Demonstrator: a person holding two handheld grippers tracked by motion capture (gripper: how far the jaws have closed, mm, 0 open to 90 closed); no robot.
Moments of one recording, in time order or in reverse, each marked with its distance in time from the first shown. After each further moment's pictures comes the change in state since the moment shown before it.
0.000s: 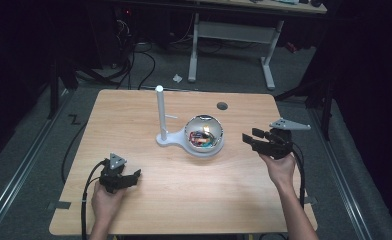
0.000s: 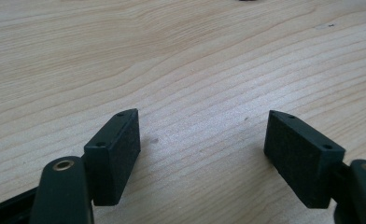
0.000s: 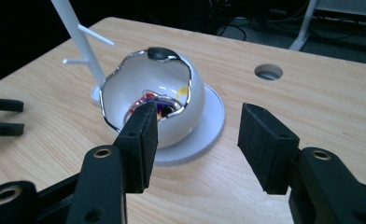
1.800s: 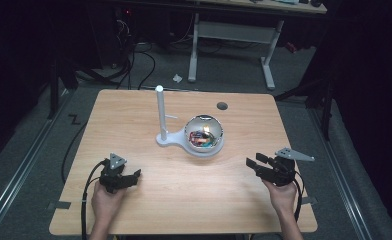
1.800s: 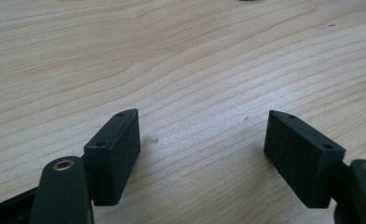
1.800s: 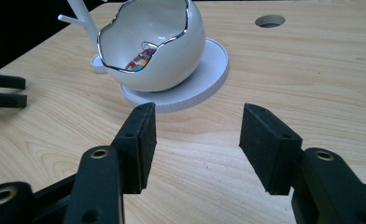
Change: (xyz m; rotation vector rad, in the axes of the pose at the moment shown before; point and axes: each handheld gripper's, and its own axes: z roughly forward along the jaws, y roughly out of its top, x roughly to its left) left arm 0.000 0.000 0.000 0.000 -0.001 0.002; right arm 0.004 -0.080 -0.011 -0.013 0.003 0.098
